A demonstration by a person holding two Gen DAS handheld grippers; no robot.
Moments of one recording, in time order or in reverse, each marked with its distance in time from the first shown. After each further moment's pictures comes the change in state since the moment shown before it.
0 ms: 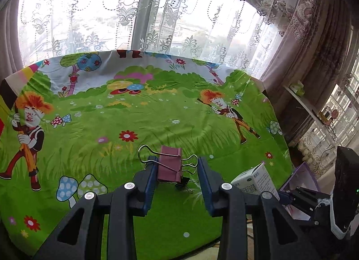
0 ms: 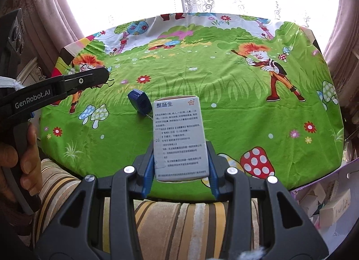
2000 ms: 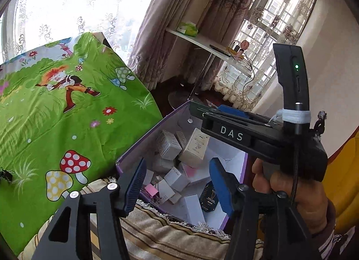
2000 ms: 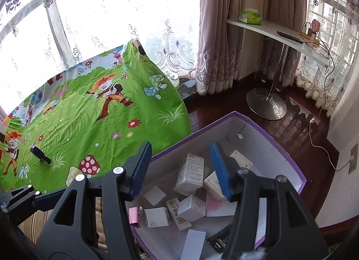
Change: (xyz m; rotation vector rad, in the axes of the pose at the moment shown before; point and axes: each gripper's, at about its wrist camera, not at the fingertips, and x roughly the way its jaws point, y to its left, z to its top) left arm 0.012 -0.268 -0.081 0.349 0.215 -0.501; right arm -0.141 -0.213 -0.069 0.428 -0.179 -0.456
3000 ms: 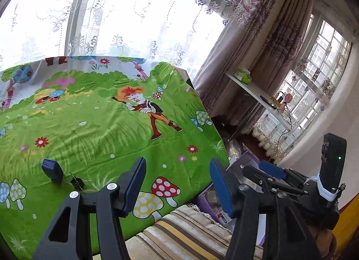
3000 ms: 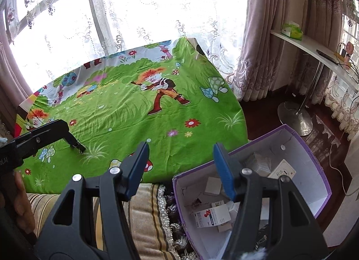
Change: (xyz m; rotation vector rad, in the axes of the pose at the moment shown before) left arm -0.094 0.136 0.014 -0.237 -0.231 0.220; right arm -0.008 0.101 -0.003 -0.171 0.000 0.181
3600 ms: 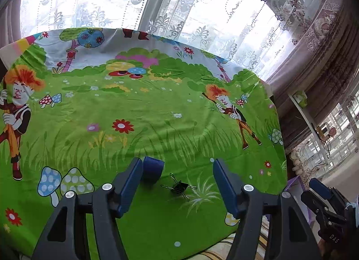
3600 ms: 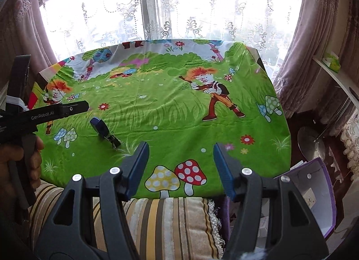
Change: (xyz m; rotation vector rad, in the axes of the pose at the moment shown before) left arm -0.006 0.159 0.002 -0.252 0.051 0.240; right arm 0.029 0.107 0.013 -0.233 0.041 0.108
